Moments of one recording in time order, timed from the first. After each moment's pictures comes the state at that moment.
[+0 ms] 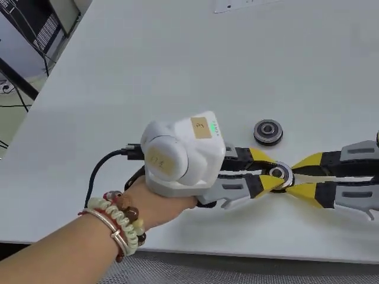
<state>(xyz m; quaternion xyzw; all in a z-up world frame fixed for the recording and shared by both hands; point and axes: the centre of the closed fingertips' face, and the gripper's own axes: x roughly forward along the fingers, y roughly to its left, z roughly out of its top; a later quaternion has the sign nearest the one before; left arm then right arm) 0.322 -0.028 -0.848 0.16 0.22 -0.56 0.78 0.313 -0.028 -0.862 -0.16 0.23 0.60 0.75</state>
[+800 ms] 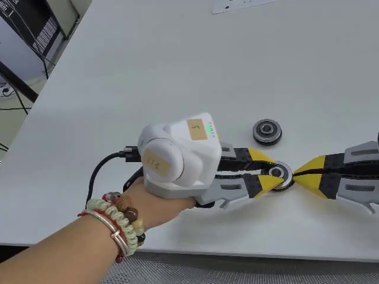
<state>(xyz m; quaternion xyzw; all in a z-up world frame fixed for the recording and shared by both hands) 0.324 -0.028 -0.849 0.16 0.21 -0.56 0.78 0.319 -0.035 -0.864 -0.16 0.25 0.58 0.76</state>
